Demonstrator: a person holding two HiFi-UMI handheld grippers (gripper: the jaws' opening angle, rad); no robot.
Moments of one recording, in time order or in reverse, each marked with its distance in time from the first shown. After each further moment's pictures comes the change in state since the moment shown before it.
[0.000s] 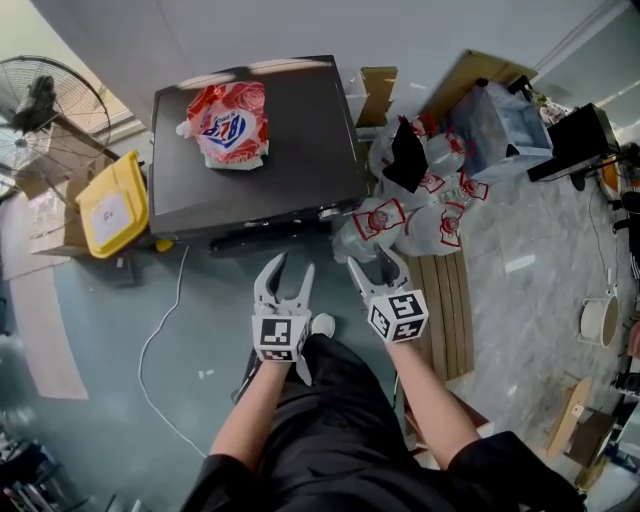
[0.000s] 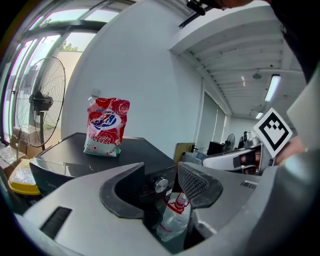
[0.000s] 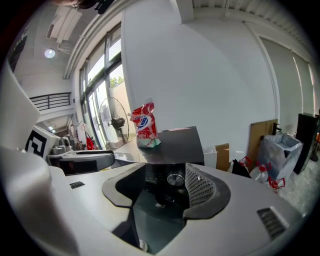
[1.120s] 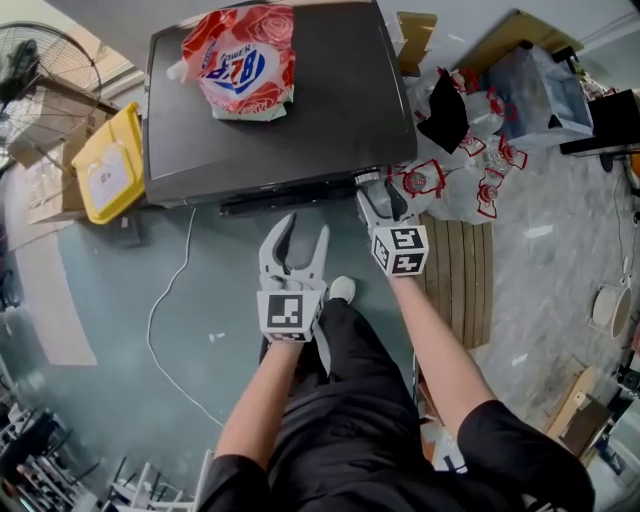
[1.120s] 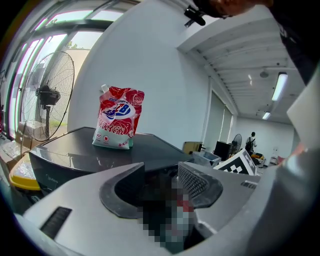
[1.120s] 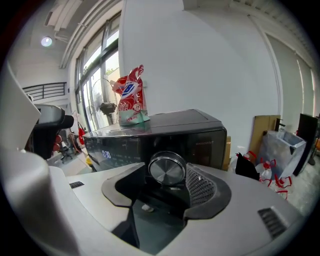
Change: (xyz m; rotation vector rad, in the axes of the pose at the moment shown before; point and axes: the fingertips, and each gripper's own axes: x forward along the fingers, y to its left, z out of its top) left arm 0.028 0.055 -0.031 -0.036 -0.007 0.055; right arm 0.150 -0.033 -0.085 -0.038 0.053 -0.052
